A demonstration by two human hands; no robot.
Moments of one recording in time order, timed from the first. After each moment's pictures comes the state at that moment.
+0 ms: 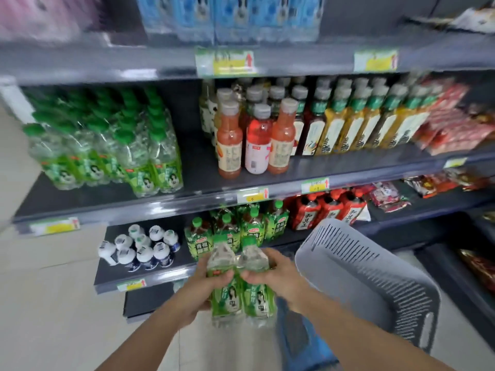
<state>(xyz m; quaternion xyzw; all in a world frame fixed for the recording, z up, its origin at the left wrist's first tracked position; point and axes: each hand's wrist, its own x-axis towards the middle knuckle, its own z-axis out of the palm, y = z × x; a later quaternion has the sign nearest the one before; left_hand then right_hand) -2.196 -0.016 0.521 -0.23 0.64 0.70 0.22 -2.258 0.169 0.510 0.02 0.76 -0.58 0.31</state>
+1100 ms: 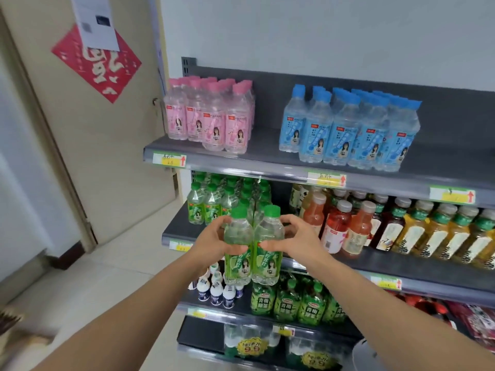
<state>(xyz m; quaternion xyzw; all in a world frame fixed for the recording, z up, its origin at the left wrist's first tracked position) -2.162 -0.131 0.709 -0.23 0.72 0.64 -0.09 -2.273 0.048 0.733 -0.26 0.78 -0.53 0.19</state>
